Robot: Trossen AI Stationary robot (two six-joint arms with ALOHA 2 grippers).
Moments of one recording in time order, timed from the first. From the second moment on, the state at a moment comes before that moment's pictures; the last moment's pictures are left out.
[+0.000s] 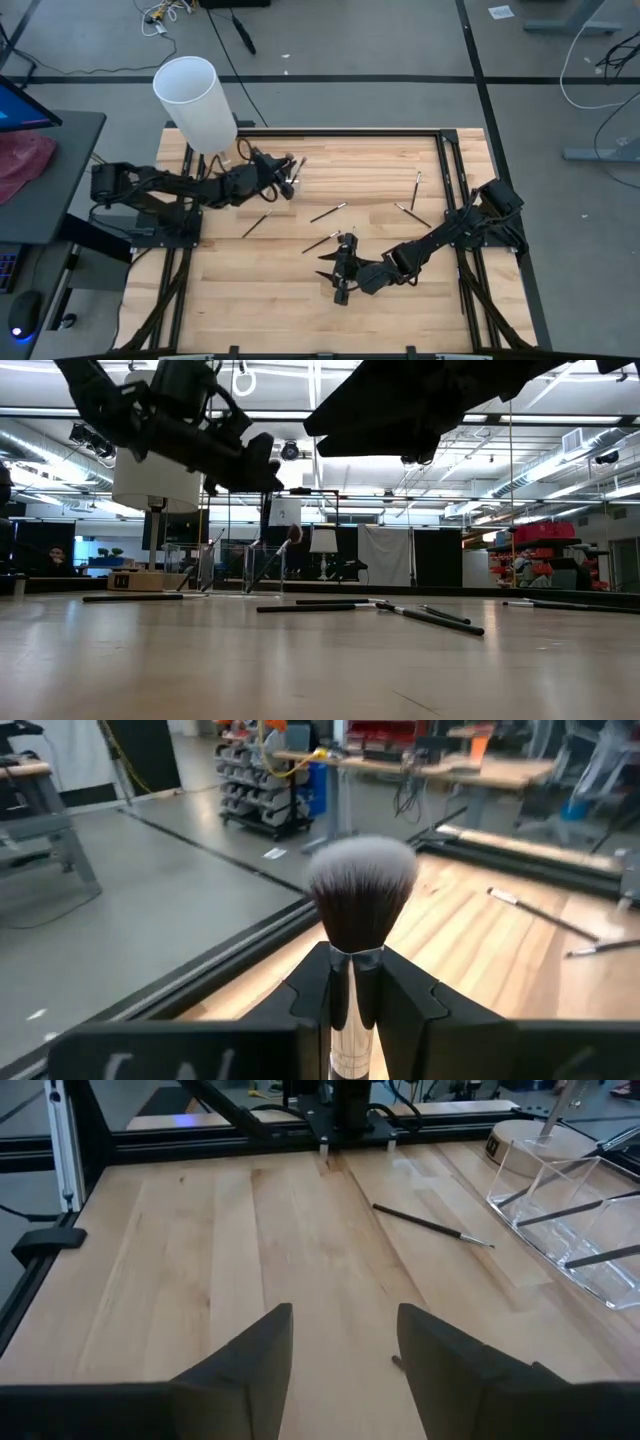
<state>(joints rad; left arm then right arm) 0.20 1.40 0.49 0.75 -0.51 -0.09 0.50 1.82 1.00 0.33 0.62 0.30</state>
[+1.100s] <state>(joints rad) 0.24 1.60 0.45 0.88 -0.47 -0.16 0.50 1.81 1.00 0.37 0.62 0.27</state>
